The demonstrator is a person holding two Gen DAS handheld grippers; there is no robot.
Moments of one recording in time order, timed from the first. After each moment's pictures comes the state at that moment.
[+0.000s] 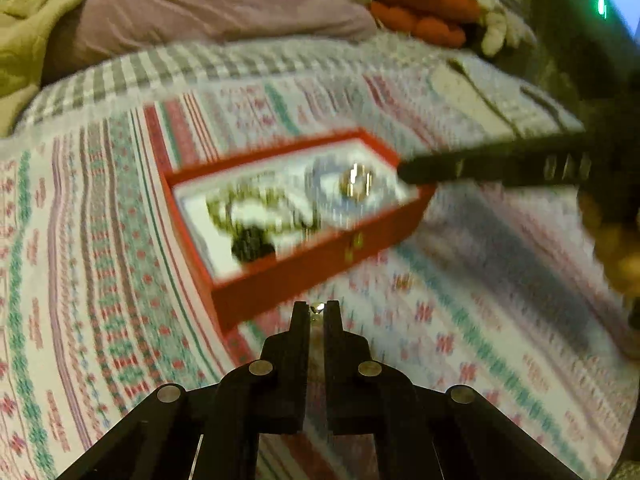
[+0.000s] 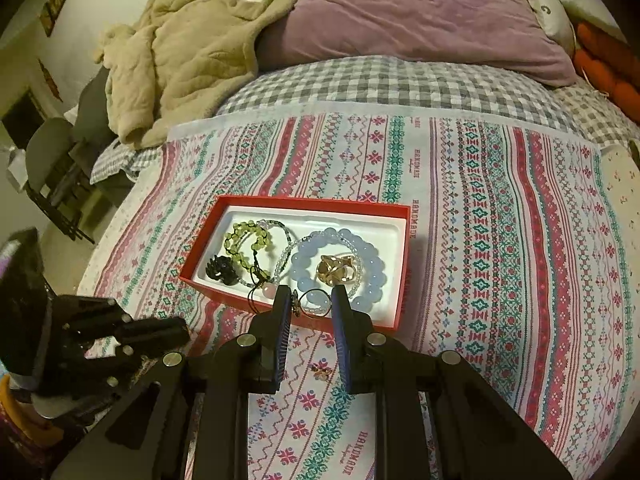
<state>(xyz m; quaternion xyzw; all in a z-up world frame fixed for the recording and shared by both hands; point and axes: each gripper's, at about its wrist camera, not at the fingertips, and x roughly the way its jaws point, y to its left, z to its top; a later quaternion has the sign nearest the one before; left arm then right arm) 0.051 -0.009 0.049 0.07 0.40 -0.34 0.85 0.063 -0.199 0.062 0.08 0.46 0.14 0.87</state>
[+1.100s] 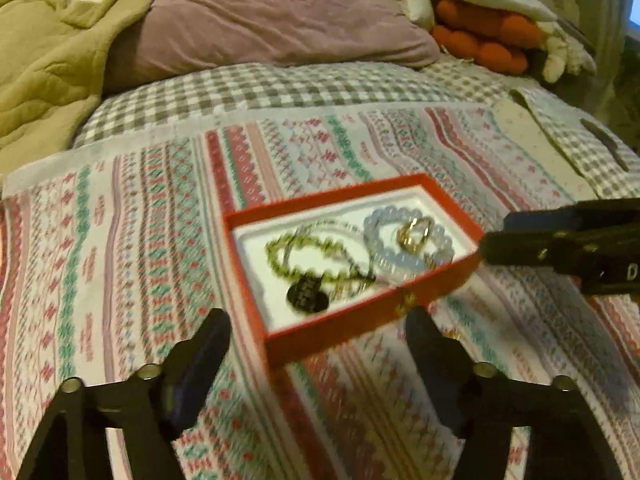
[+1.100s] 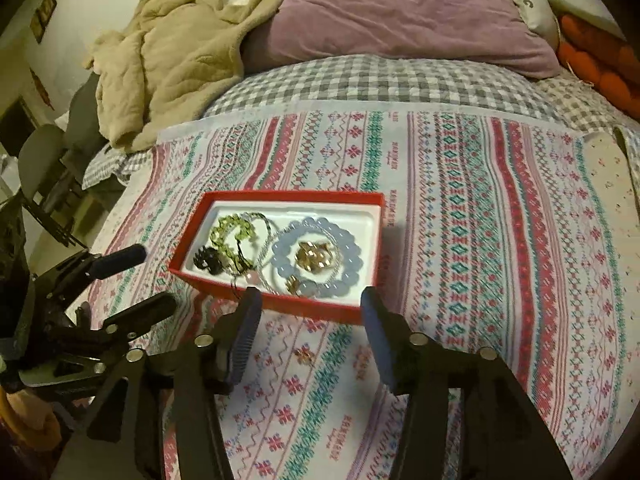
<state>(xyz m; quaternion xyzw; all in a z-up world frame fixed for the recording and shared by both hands) 0.056 -0.012 0.058 0.07 0.39 -0.25 0.88 0.046 -0.214 0.062 0.08 0.47 0.12 0.87</state>
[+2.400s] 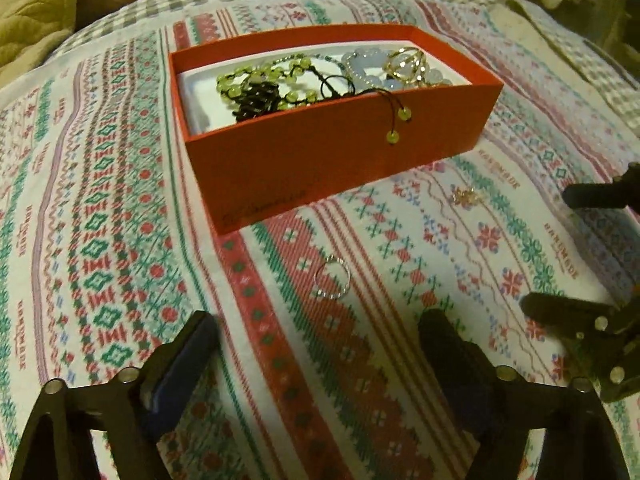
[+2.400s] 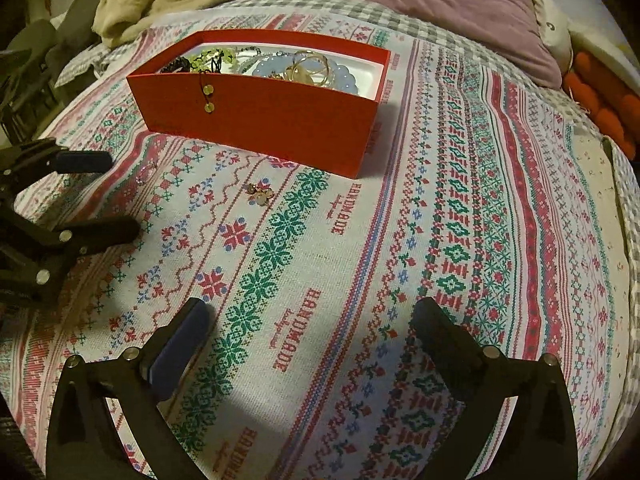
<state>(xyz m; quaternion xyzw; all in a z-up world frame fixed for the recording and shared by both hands) 0.035 -0.025 -0.016 0.11 0.46 -0.25 0.84 -0.014 -0.194 -0.026 -0.07 0.51 0.08 0.85</state>
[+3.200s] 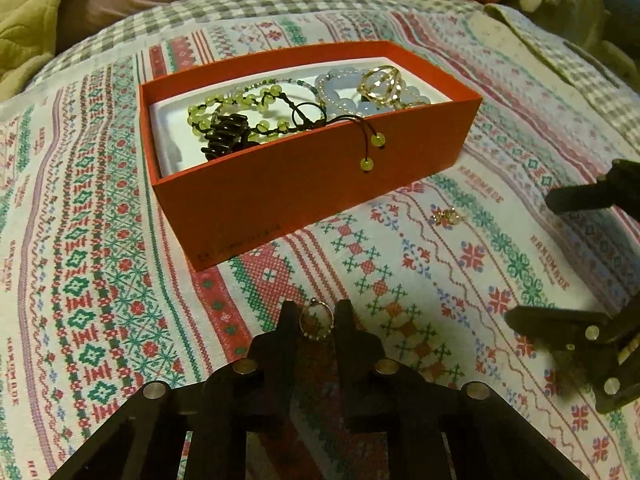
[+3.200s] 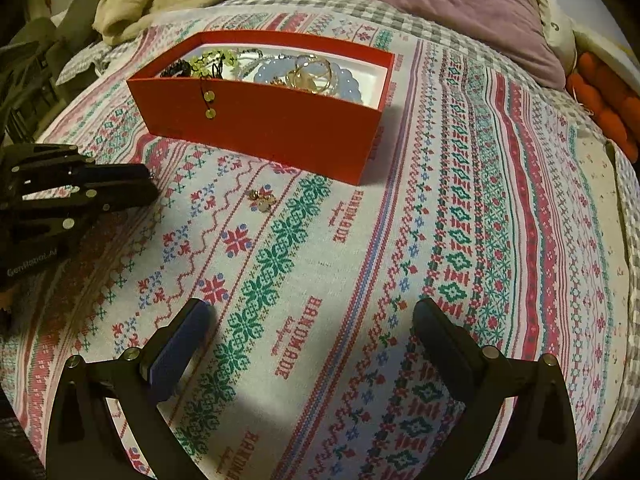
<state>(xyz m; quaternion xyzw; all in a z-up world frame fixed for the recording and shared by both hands) 0.043 -0.036 -0.013 0.12 0.43 -0.28 0.85 -0.007 -0.192 -0.022 -0.07 0.51 0.09 0.85</state>
